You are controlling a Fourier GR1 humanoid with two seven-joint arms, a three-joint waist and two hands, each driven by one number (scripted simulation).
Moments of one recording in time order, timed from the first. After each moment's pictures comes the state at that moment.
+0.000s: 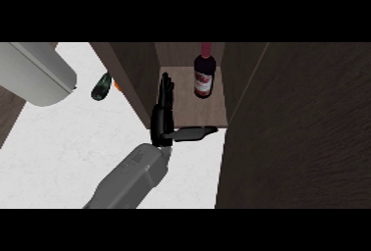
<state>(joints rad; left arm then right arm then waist) -0.63 0.00 -0.56 -0.79 0.77 0.56 -0.77 -0.07 -0.02 0.13 -2.46 -0.09 0.10 0.62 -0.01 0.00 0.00</state>
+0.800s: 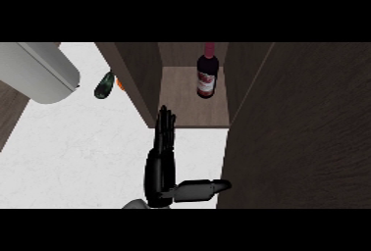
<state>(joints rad) -0.24 0.07 -0.77 -1.44 0.57 0.82 -0.61 -0.08 -0.05 0.09 -2.47 -0.09 0.10 0.64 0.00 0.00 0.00</state>
